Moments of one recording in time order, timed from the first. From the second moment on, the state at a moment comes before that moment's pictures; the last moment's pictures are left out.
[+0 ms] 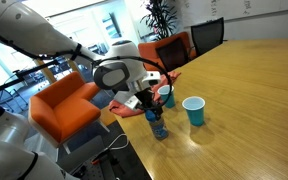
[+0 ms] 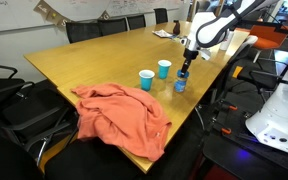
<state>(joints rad) -0.01 -0.03 -0.08 -2.55 0.08 2.59 -0.35</state>
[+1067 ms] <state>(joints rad) -0.01 -0.02 -0.07 -2.54 -0.01 2.59 -0.29</state>
